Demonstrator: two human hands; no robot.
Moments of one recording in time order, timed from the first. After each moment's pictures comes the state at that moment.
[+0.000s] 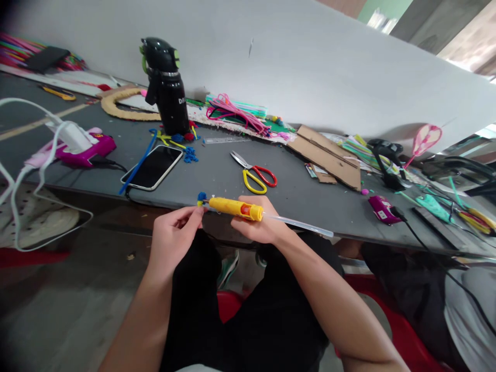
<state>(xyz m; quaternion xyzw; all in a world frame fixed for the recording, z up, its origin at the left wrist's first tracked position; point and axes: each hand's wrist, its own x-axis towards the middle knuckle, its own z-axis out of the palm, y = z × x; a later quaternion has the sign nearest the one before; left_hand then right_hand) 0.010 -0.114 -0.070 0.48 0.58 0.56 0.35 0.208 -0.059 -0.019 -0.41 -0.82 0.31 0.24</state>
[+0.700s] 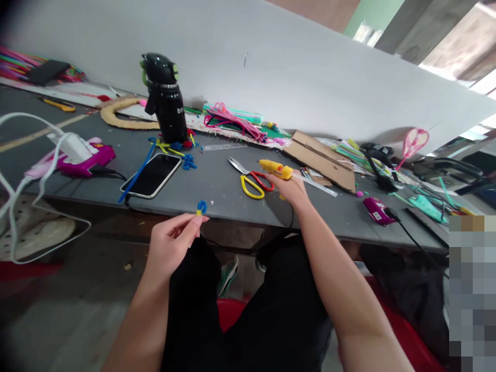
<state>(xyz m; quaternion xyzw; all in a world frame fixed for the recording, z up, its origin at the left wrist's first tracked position) 0.001 -0.118 -0.068 0.49 0.54 0.55 0.40 0.277 0.031 -0.024 -0.64 -0.65 0.22 0.35</state>
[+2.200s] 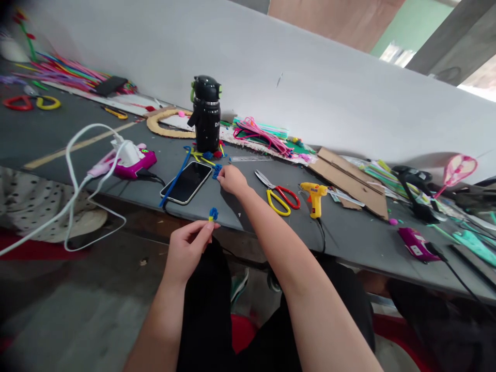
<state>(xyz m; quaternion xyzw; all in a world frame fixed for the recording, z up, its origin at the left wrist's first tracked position) -0.033 -0.112 -0.082 0.44 0.56 0.59 0.39 0.046 0.114 -0.063 -0.49 -0.84 0.16 0.16</state>
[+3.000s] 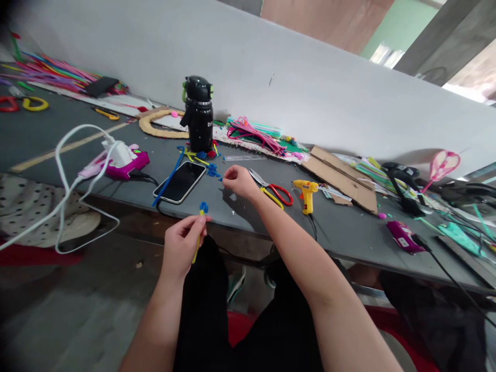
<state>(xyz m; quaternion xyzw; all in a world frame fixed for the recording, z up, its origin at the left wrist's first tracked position) -0.025 -0.104 -0.090 0.37 0.53 0.64 0.42 0.094 0.081 -0.040 -0.46 -0.75 0.38 0.28</state>
